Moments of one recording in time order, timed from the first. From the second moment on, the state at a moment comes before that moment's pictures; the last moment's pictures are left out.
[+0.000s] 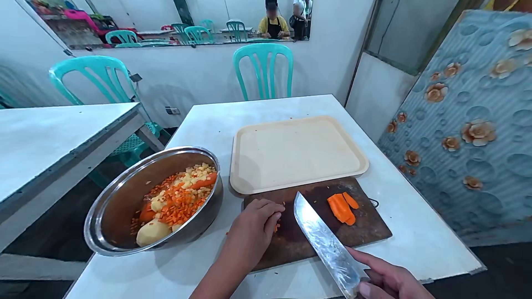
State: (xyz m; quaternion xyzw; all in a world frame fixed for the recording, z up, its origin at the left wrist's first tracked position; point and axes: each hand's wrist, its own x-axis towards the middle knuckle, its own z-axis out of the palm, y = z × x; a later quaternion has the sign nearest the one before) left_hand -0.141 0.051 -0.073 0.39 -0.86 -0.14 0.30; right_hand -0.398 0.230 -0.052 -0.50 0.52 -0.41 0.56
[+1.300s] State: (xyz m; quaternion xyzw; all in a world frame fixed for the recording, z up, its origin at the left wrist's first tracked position) left_hand -0.127 0.051 -0.028 0.49 -0.77 -0.36 0.18; right_hand -0.395 0.195 -0.059 -0.53 0.41 -0.37 0.64
